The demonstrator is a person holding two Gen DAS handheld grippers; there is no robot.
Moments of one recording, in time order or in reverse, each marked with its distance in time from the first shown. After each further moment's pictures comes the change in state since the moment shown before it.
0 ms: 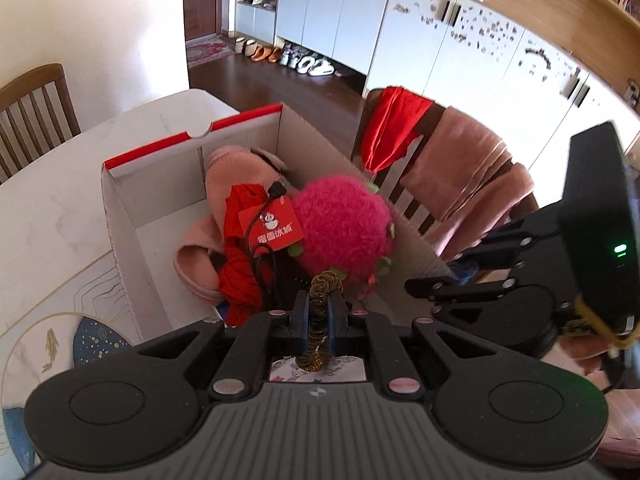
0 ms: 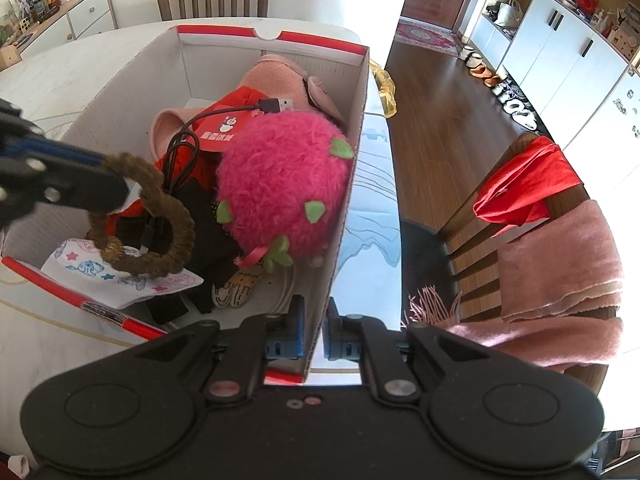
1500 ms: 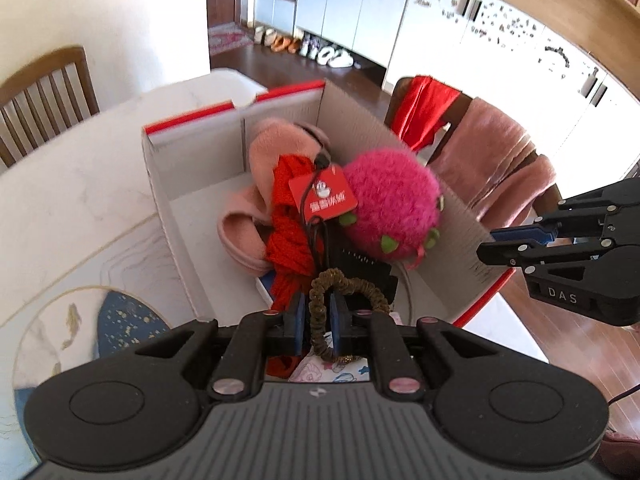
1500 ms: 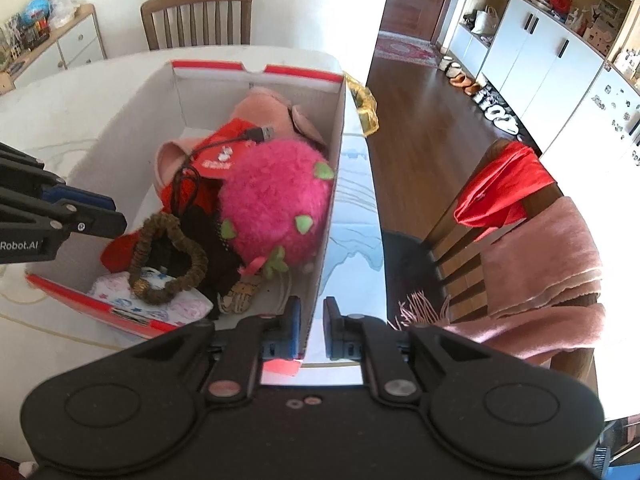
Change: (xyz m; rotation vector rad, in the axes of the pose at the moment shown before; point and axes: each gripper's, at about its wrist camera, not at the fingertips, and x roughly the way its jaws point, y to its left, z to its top) left arm -0.013 0.031 -0.020 -0.022 0.004 0.037; right arm -0.038 -0.001 -0.009 0.064 -0.078 -0.020
